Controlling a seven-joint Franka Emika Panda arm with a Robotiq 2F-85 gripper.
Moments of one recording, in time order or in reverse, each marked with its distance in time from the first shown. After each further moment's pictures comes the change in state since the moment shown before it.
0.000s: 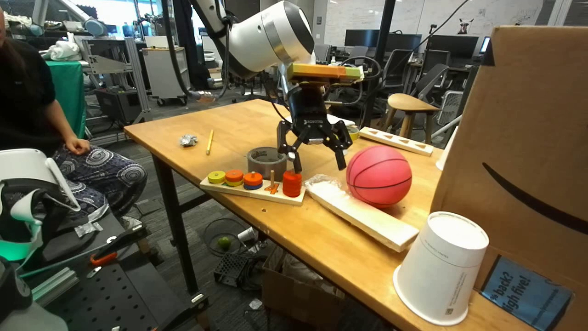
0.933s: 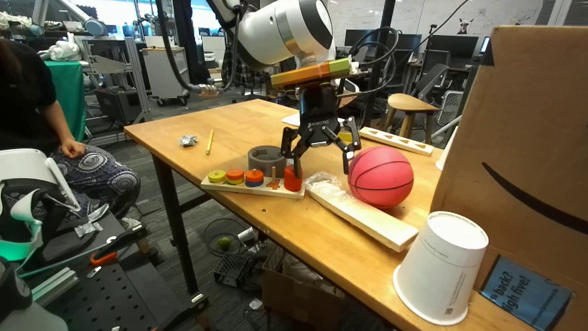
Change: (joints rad) arm -0.025 -0.030 -0.062 0.000 0.152 0.044 0.521
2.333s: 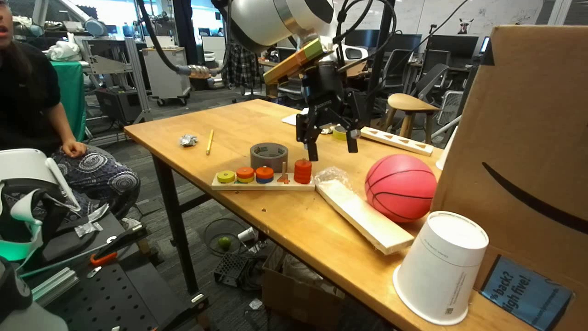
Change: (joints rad) arm 0.021 -0.096 -0.033 -0.035 -0.004 0.118 0.413
